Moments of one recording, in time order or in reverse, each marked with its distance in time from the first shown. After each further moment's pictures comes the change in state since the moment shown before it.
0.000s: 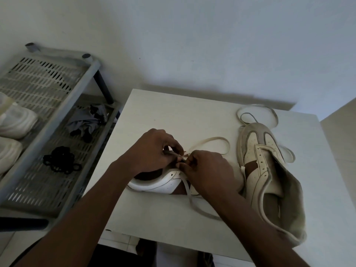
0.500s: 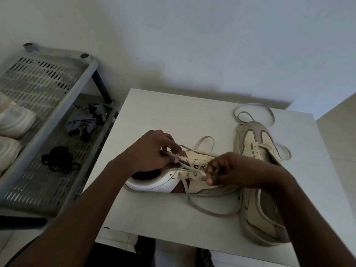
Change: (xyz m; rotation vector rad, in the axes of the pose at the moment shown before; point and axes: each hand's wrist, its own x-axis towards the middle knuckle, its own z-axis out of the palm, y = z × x) left_hand -0.004 0.004 0.000 -0.002 -0.062 0.035; right_hand 0.008 0.057 -0.058 0.425 -0.720 -0.068
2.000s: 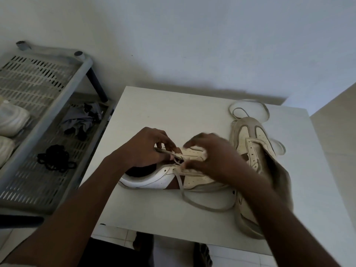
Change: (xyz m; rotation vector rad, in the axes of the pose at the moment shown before) left_hand 0.002 0.005 -0.001 -0.090 -0.032 -0.090; right_hand 0.014 -0.019 0.022 -0.393 0.480 -0.116
